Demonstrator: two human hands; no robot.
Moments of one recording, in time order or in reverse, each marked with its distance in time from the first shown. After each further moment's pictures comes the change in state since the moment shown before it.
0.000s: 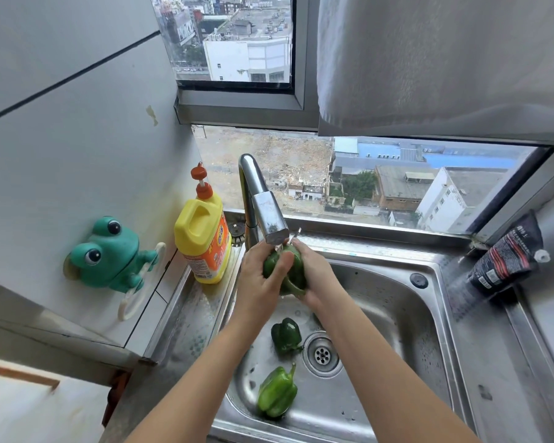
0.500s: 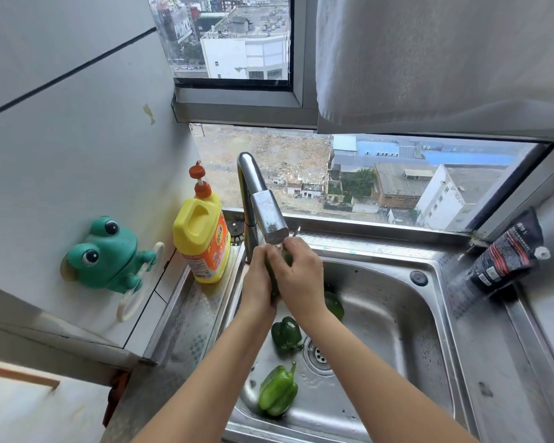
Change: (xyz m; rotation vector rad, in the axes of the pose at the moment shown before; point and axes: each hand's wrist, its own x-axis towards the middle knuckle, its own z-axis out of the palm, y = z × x) left_hand 0.009 0.007 0.018 -0.742 0.217 -0.602; right_hand -0.004 0.026 0.008 -0.881 0.235 -1.030
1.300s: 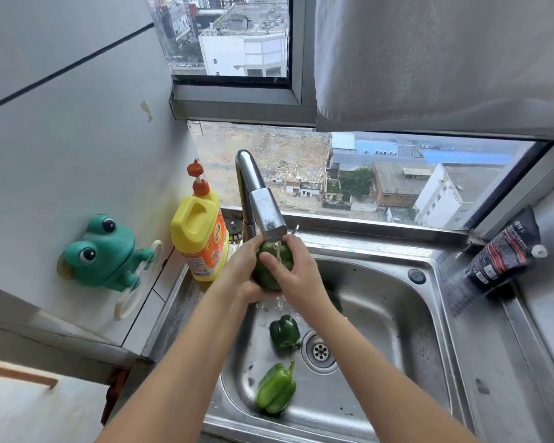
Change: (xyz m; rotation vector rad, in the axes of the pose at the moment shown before) left_hand 0.011 0.043 0.005 0.243 0.026 -0.388; right_hand -0.004 0.010 -0.012 0.149 -0.284 0.089
